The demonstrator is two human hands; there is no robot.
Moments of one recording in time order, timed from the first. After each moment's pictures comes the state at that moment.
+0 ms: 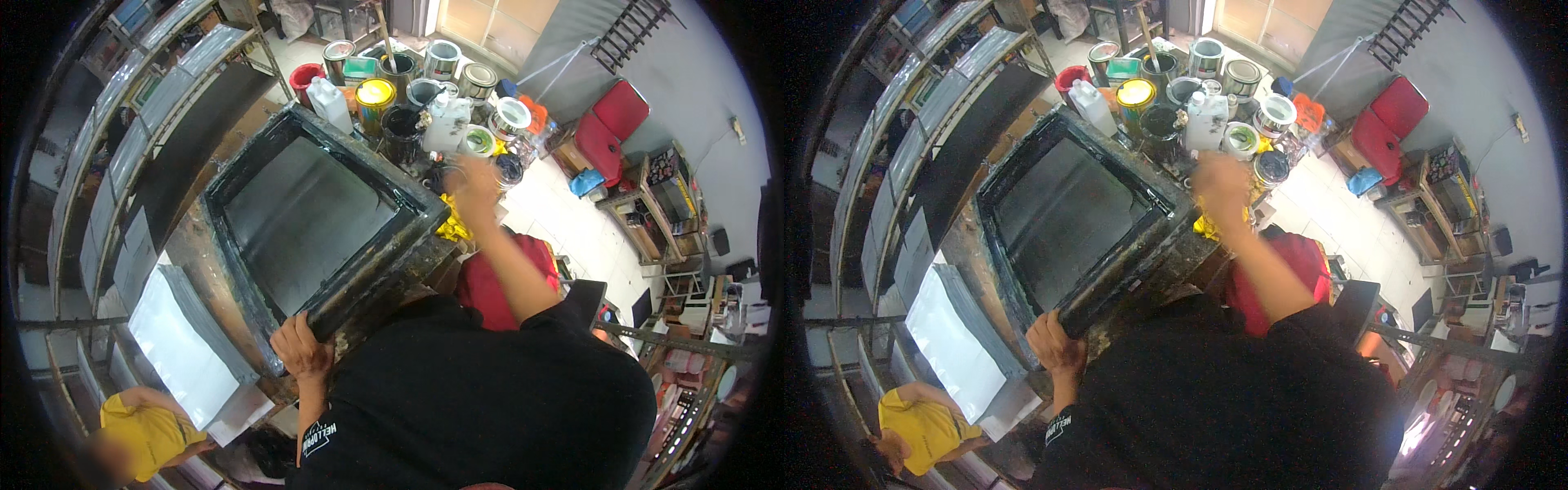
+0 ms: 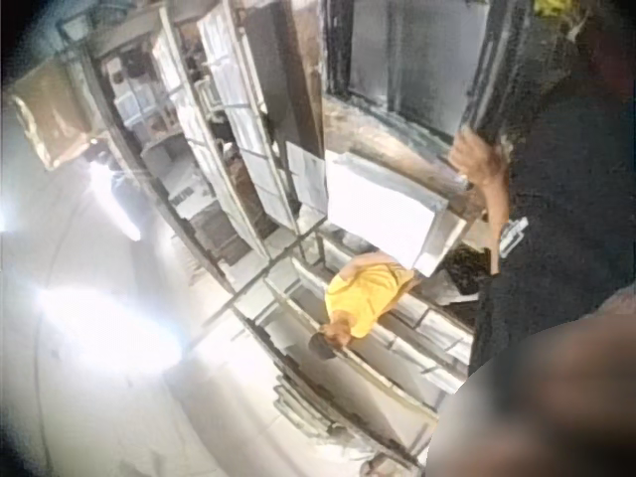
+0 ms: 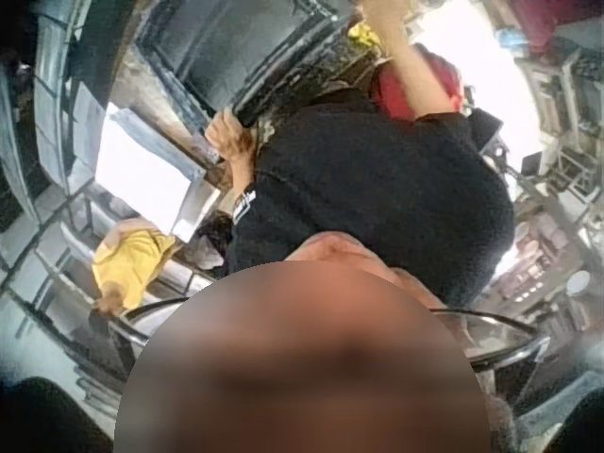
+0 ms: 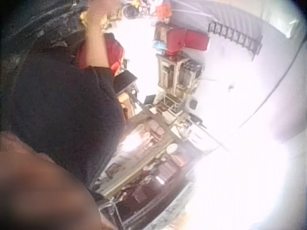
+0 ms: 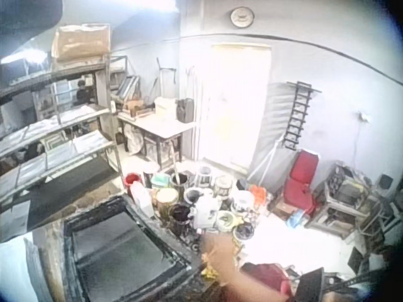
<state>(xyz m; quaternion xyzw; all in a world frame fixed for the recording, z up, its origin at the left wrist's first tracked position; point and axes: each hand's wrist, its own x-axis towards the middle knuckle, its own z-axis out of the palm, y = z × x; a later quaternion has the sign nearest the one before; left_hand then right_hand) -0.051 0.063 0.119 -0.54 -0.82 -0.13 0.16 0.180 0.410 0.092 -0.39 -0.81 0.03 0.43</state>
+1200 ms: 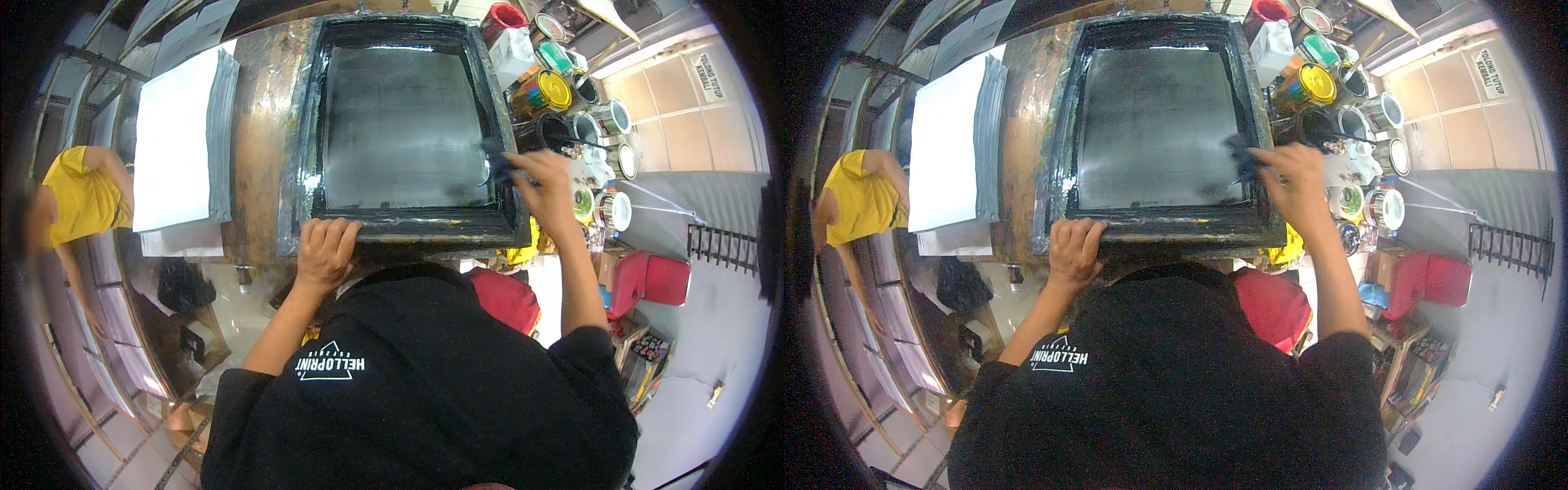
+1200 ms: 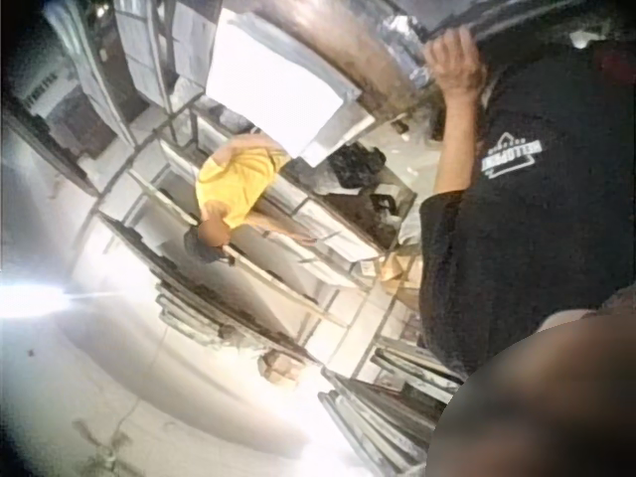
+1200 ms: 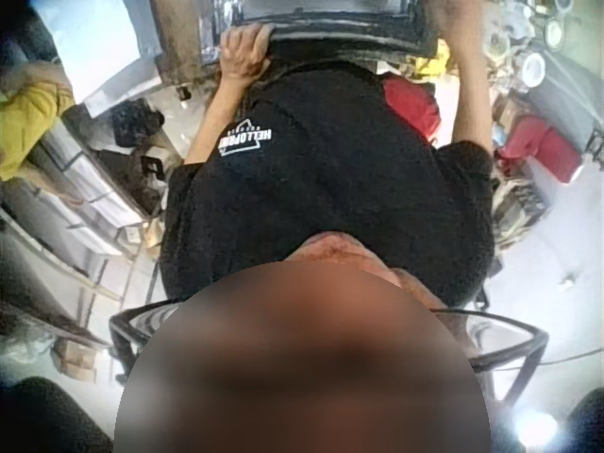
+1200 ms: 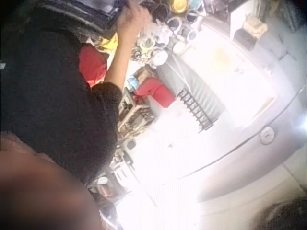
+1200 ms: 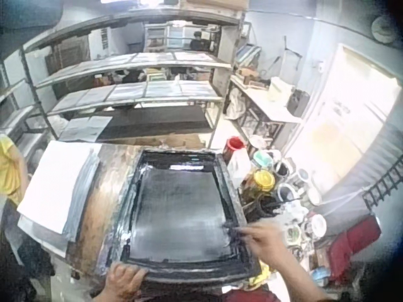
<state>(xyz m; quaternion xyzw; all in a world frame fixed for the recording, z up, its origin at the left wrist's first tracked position) -0.035 0.057 0.091 -0.53 -0.82 -0.18 0.09 0.087 0.442 0.160 -0.07 -0.97 0.20 0.16</state>
